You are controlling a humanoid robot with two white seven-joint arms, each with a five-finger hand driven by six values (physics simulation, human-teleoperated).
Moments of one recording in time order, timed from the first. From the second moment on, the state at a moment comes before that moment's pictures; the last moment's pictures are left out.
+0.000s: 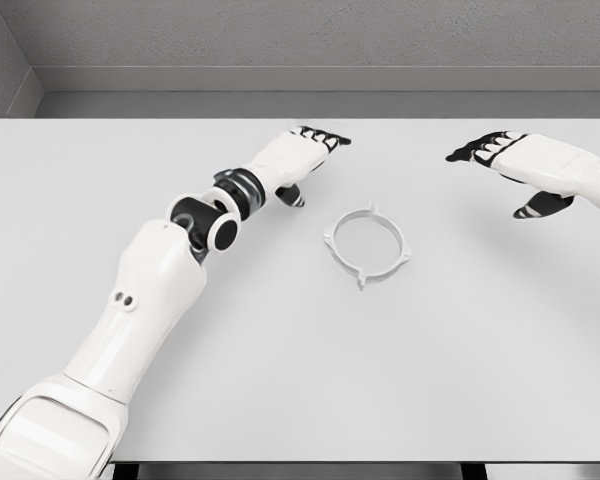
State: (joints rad) left arm -0.65 0.00 -0.47 -1.13 -1.03 -0.14 -0.35; right arm -0.46 -0.78 0.27 -1.51 0.46 -0.48 0.61
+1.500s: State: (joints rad) left arm -0.66 0.00 -0.62 -1.16 -0.99 -0.14 -0.35; right arm -0.46 -0.77 0.28 -1.52 0.46 -0.48 0.61
